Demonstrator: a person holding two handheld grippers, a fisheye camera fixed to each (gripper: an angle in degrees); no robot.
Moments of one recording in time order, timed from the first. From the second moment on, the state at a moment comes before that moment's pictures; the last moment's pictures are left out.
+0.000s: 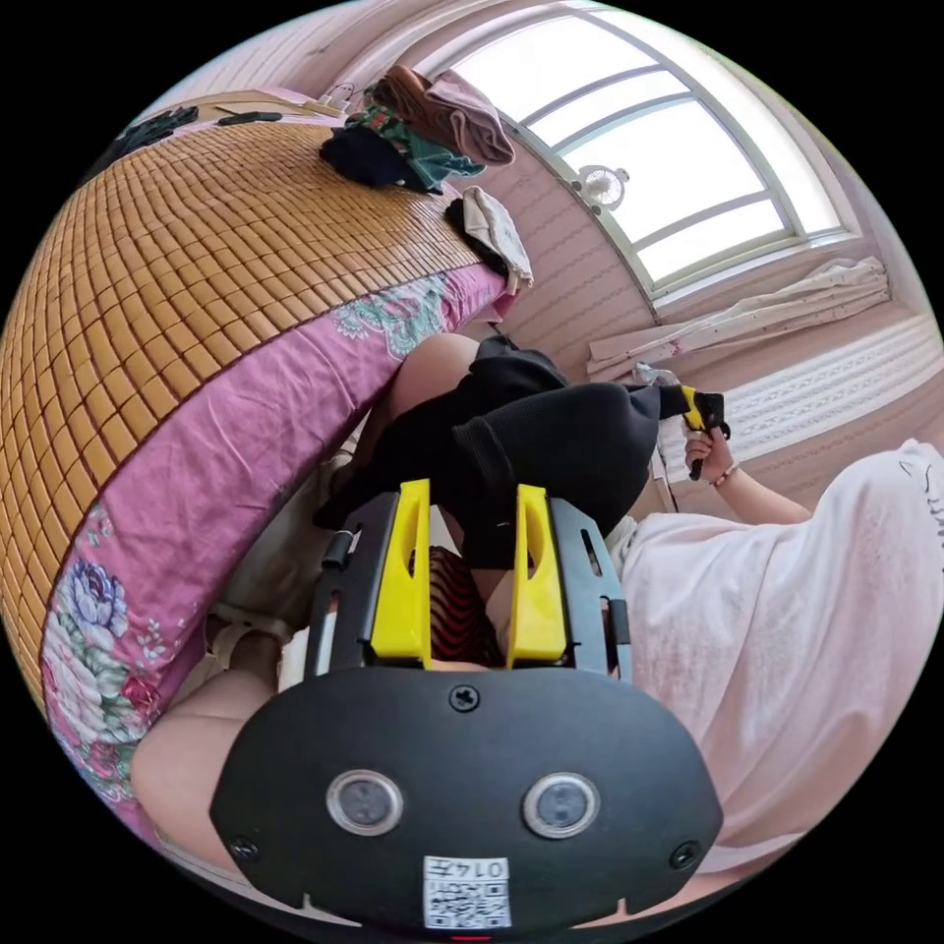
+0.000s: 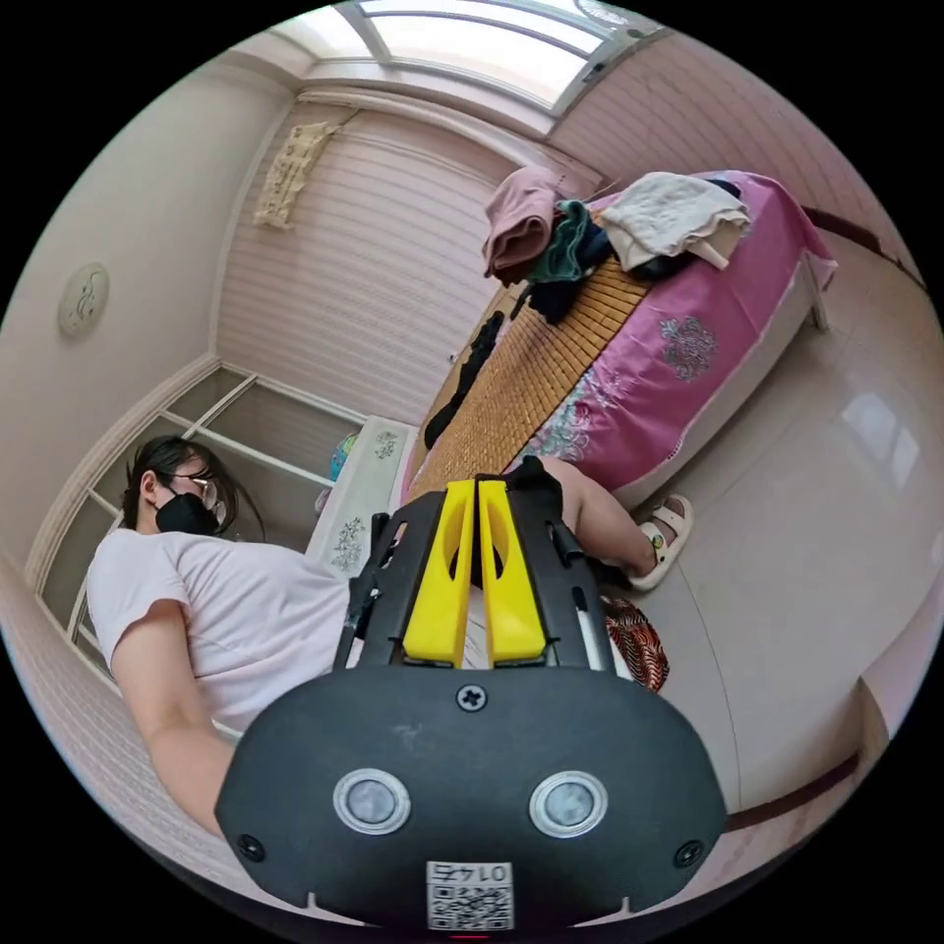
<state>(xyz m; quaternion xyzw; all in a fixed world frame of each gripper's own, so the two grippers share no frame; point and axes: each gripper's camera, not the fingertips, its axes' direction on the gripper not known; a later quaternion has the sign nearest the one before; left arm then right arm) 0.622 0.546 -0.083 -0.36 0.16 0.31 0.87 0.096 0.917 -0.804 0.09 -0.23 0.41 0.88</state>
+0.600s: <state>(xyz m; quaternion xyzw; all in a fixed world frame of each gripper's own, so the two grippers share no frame) 0.632 0.457 -0.296 -0.12 0.26 0.33 0.90 0.080 0.720 -0.854 0.24 -0.26 0.17 0.92</state>
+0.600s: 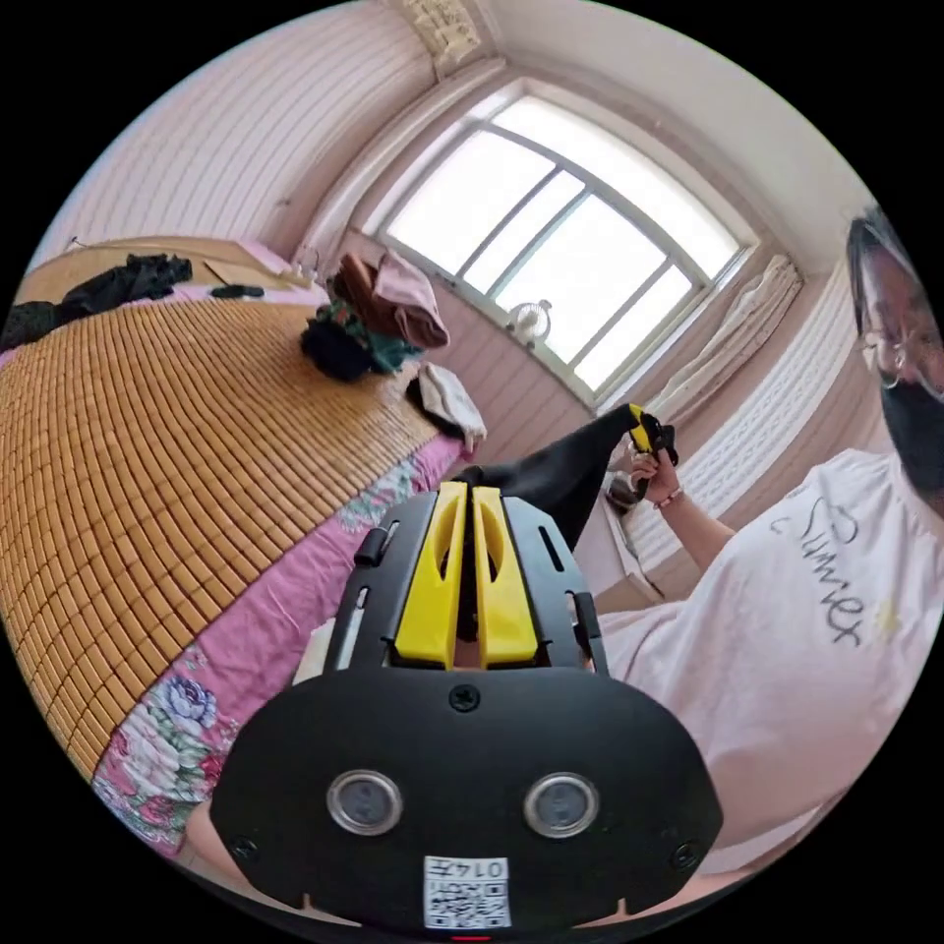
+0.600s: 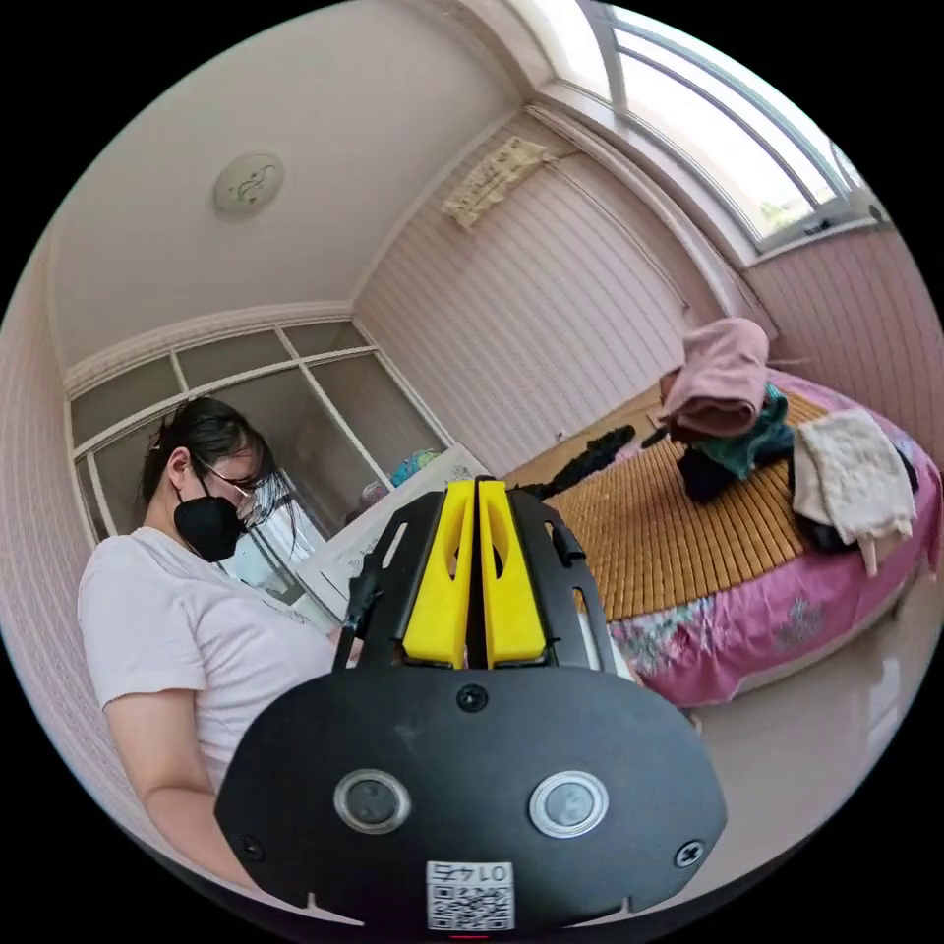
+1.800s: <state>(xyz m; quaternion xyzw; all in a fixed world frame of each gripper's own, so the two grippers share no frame) 0.672 0.228 -0.735 0.41 -0.04 0.35 0.84 -0.104 0.147 -0.729 0.33 -0.15 -0.09 0.93</state>
